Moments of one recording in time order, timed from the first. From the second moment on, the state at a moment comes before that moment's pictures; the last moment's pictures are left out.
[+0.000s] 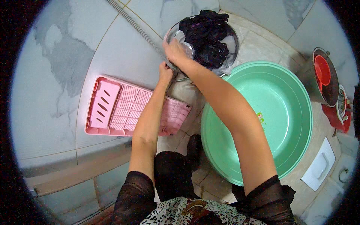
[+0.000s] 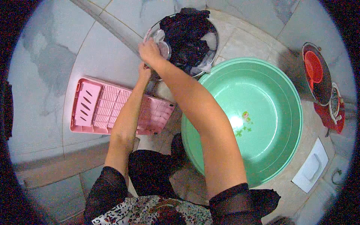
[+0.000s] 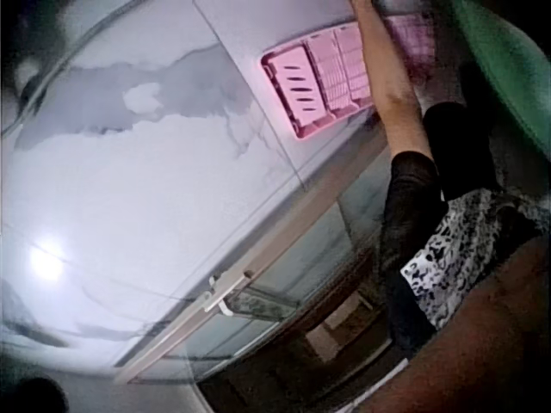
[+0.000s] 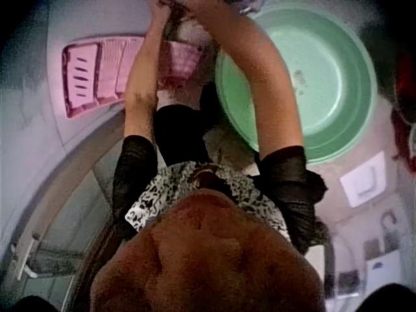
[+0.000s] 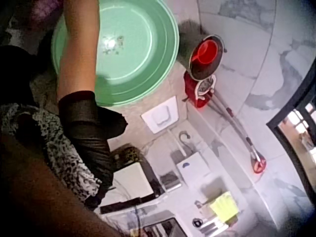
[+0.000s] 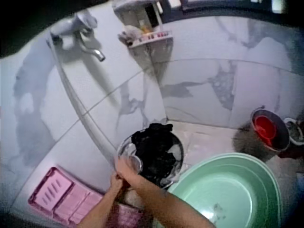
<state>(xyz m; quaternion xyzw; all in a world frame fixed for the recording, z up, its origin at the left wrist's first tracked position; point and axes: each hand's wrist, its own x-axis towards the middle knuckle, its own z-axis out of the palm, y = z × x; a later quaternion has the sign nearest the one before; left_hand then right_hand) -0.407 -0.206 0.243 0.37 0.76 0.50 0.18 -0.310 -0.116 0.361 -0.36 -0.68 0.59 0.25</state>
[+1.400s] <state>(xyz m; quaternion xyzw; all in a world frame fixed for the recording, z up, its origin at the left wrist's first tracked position) -0.253 -0.316 0.263 0.68 0.64 0.33 0.15 -0.228 -0.067 0.340 -0.26 -0.65 0.62 0.36</state>
